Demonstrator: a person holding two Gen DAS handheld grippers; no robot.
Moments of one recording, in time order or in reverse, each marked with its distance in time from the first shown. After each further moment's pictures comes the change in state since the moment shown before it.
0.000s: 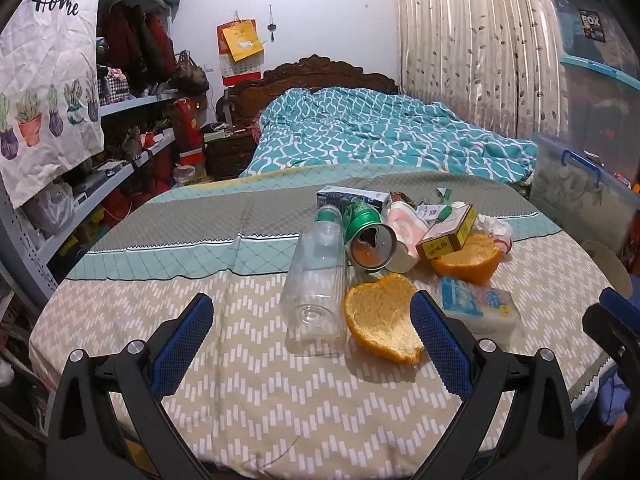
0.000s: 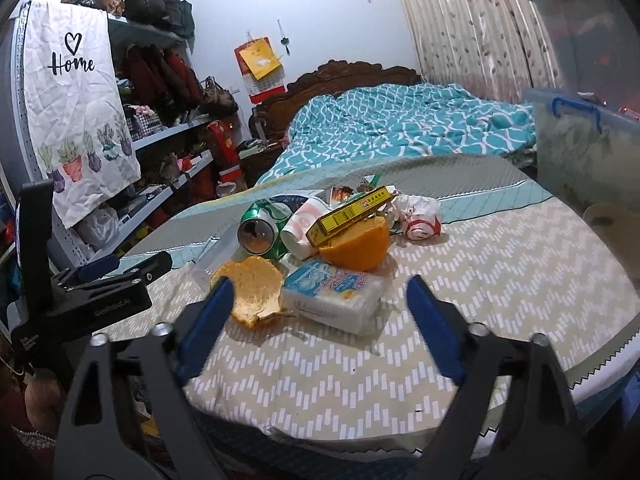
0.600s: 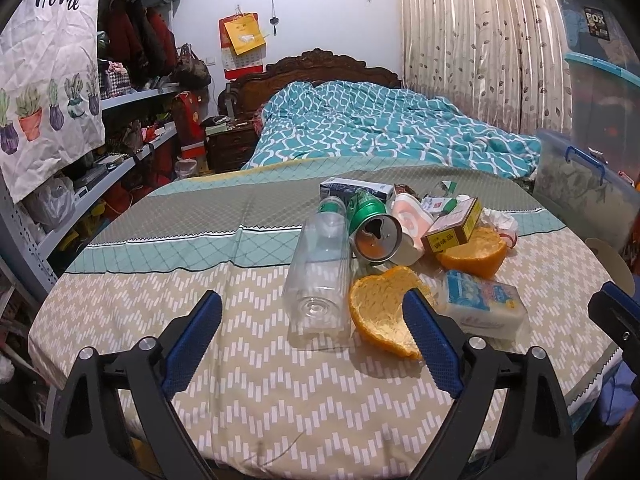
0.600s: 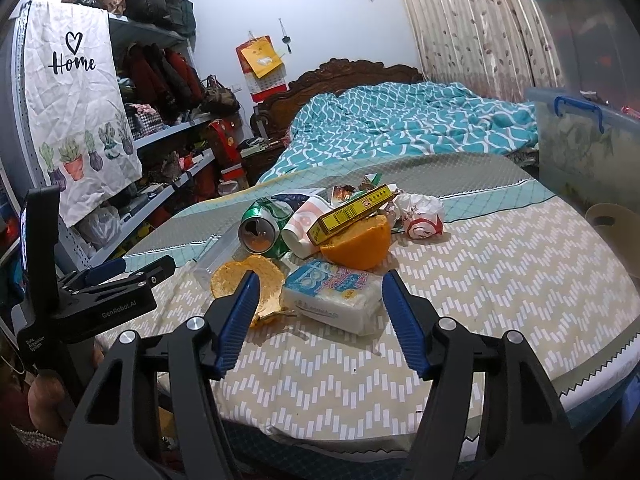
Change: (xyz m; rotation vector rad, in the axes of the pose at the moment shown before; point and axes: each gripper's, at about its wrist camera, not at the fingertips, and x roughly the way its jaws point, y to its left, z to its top) left arm 0.006 0.003 -0.007 -0.007 0.026 0.005; right arm 0.001 0.002 0.000 -0.006 0.004 0.008
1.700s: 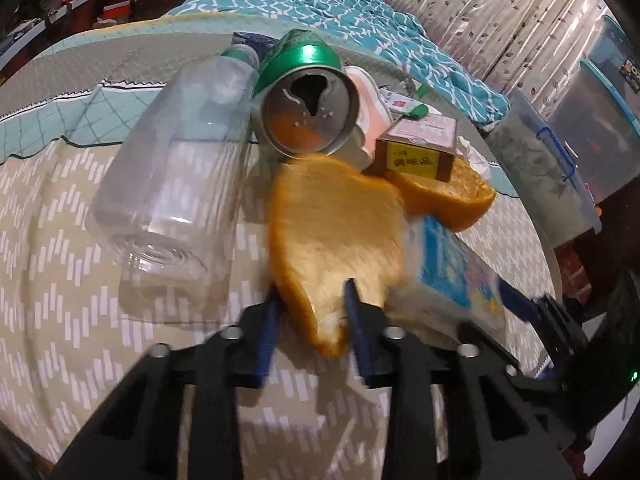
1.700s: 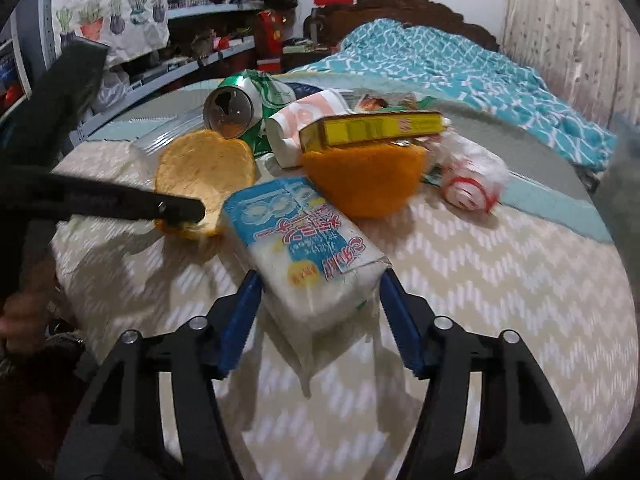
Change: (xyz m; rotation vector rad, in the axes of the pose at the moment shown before) left arm 0.130 -0.027 -0.010 -0.175 0.474 -0.404; right arm 0.101 -0.034 -0.021 -0.324 0.299 0.036
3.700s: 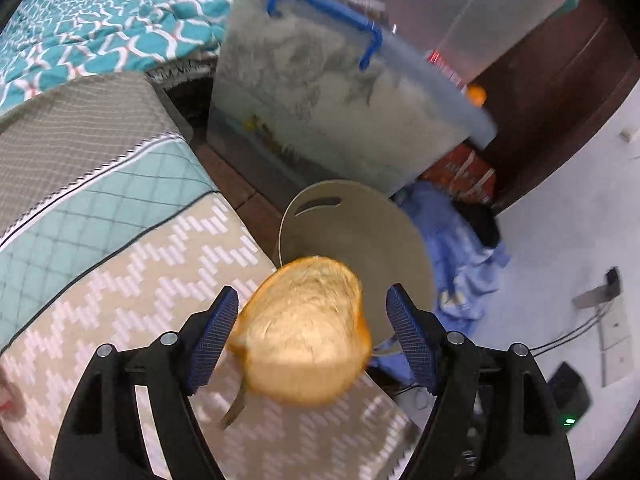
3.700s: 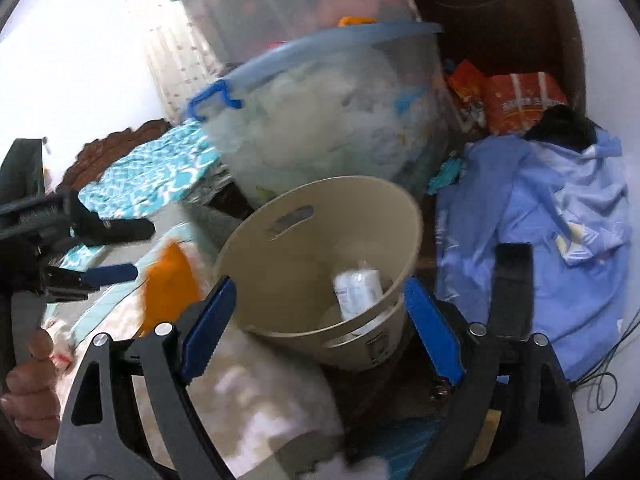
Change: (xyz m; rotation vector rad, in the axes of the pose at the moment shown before) left arm 0.159 -0.417 0.071 0.486 0.185 -0.440; right arm -0.137 -0.293 -0.118 0.855 -0.306 -0.639
